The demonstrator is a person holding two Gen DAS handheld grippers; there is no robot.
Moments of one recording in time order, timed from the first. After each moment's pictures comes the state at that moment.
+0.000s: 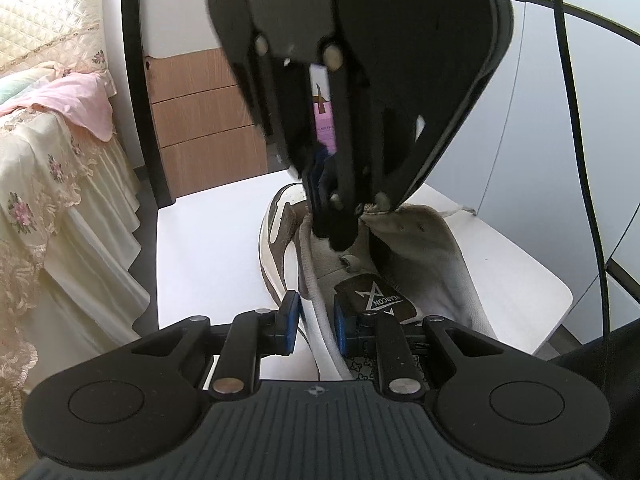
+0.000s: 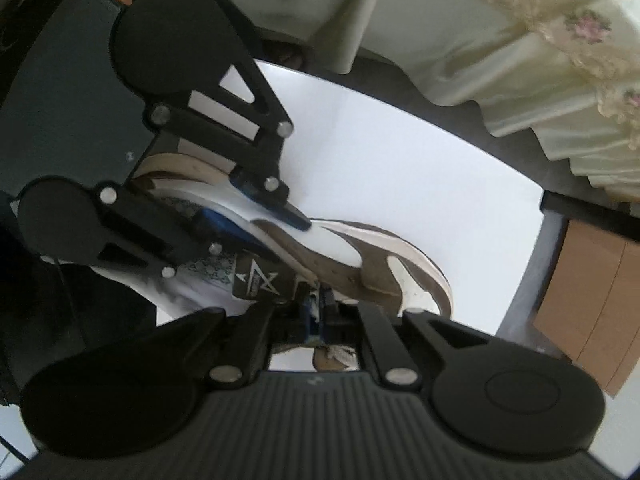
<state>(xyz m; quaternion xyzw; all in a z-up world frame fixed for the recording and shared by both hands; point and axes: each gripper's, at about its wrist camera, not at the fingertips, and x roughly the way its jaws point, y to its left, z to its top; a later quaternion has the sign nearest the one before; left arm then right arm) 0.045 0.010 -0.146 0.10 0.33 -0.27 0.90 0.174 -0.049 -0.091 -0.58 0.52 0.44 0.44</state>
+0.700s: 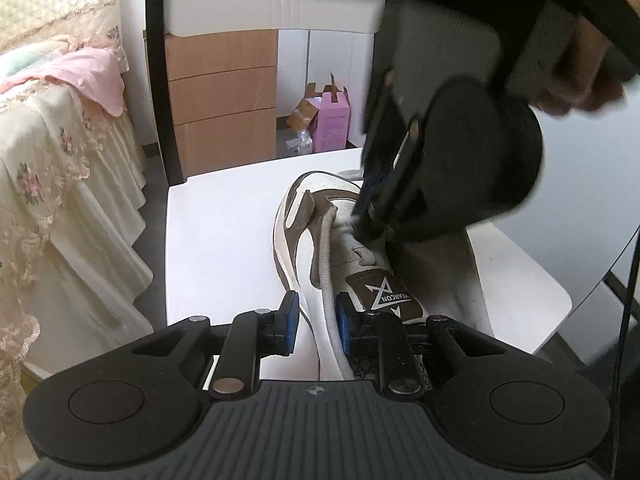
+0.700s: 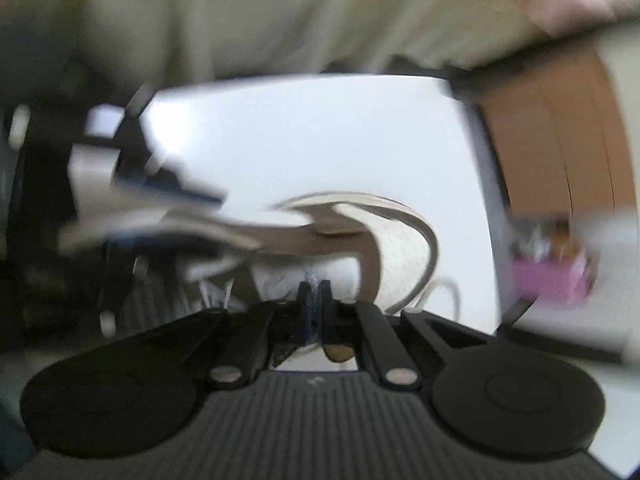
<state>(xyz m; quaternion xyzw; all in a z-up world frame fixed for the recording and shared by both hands) 0.059 -0.035 -0.148 0.09 0.34 -0.25 0.90 0.183 -0.107 -0.121 -0.39 0.53 0.25 0.71</state>
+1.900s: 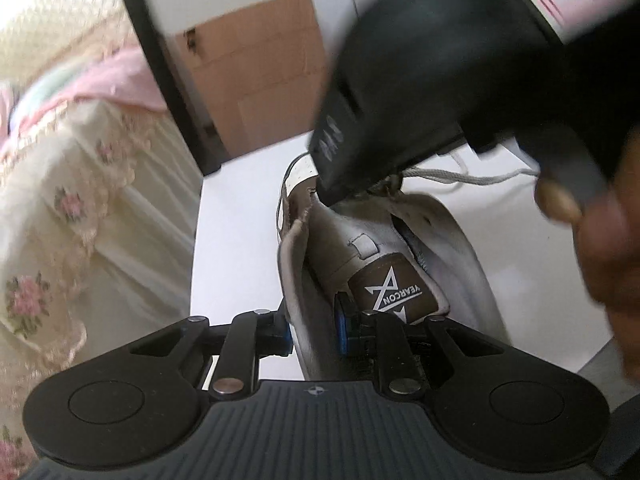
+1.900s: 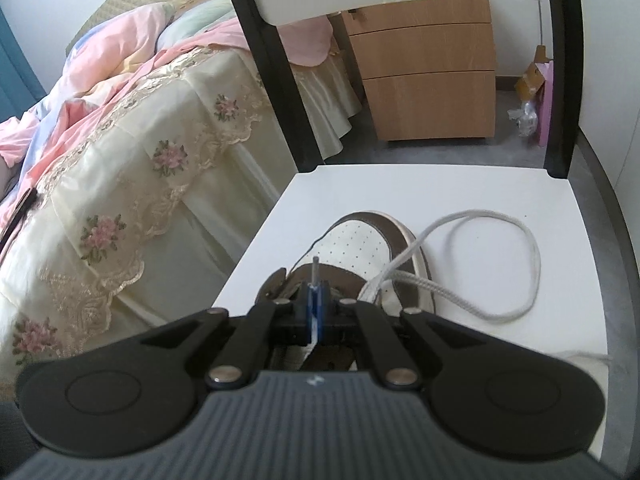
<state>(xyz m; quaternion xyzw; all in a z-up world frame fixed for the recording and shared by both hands) 0.095 -0.106 -0.160 0.18 0.38 -0.12 0.90 0.160 -0.211 -0.140 0.11 0.40 0.15 0.89</state>
